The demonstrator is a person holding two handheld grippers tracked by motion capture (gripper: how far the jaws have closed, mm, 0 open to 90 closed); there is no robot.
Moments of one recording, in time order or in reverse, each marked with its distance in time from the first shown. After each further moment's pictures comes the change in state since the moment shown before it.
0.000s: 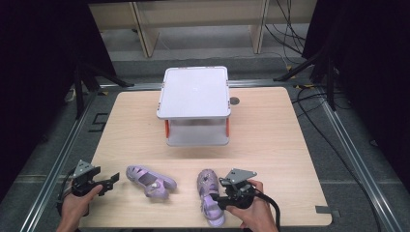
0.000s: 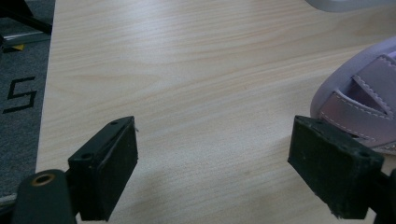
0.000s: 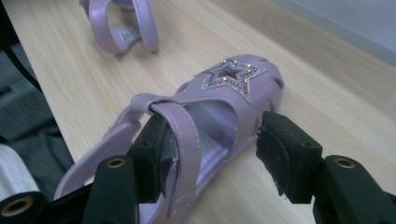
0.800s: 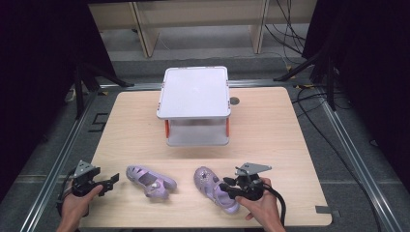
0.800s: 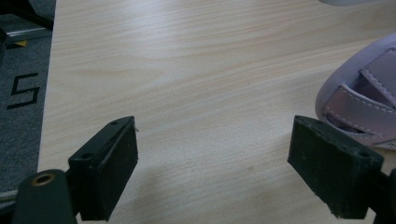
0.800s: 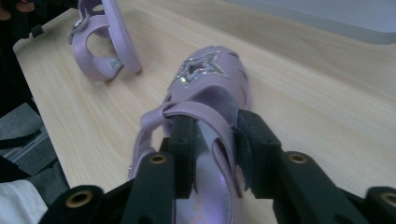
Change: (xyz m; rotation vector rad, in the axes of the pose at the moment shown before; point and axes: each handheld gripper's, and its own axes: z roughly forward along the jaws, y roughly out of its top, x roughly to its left) left arm -0.001 0.000 -0.001 0.027 0.018 0.006; right arm -0.031 -0.015 0.000 -0.088 0.055 0.182
